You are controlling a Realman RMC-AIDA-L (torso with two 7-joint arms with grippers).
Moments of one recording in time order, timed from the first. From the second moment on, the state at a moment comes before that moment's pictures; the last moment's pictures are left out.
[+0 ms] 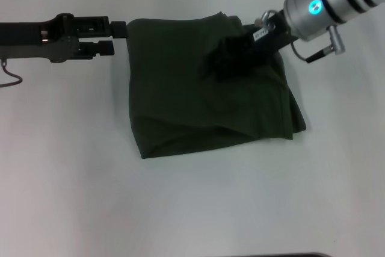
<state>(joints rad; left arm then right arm) -0.63 -2.00 0.58 0.69 2.14 1.68 -2.41 0.94 2.06 -1.02 -0.57 -2.35 -1.34 2.74</state>
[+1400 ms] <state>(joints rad) -0.64 -2.00 0.58 0.69 2.14 1.68 -2.42 0.86 2.02 -0.91 -0.74 -2.35 -1.38 2.78</state>
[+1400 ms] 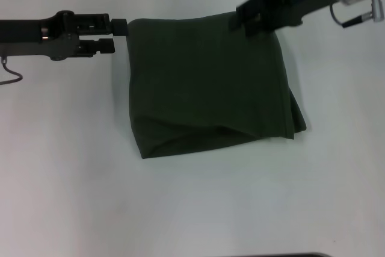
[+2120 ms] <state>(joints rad) -0.65 -2.00 0.58 0.69 2.14 1.67 -2.42 0.81 1.94 -0.88 -0.67 -2.40 -1.29 2.80</state>
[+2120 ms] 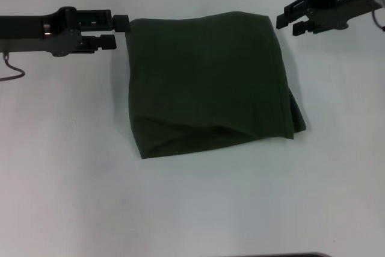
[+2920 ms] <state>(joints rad) -0.65 -2.00 0.58 0.69 2.14 1.67 -2.42 0.80 2.00 -0.86 -0.59 -2.37 -1.09 2.79</state>
